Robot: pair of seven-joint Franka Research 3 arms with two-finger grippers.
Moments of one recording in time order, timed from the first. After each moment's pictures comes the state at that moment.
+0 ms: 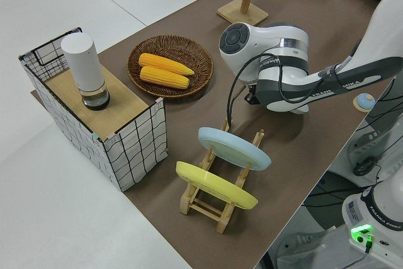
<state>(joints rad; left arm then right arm) 0.05 0.02 0.13 -2.32 -0.57 1.95 0.67 -0.04 0.03 0.13 -1.49 -0.02 1.51 0.04</state>
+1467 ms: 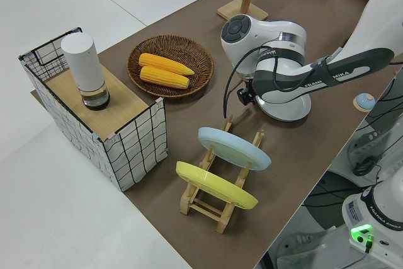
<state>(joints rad) 0.02 0.02 0.11 -2.27 -0.50 2.02 0.69 -0.04 0.03 0.13 -1.49 -0.02 1.51 0.04</state>
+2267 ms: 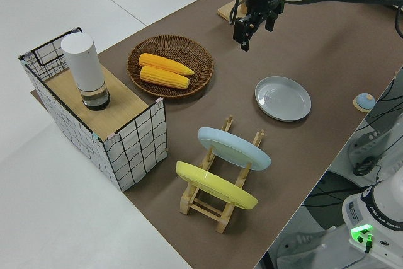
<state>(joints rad) 0.02 -0.09 0.06 -1.88 -0.16 1.71 0.22 -0.04 0.03 0.13 -1.49 -0.02 1.51 0.04</state>
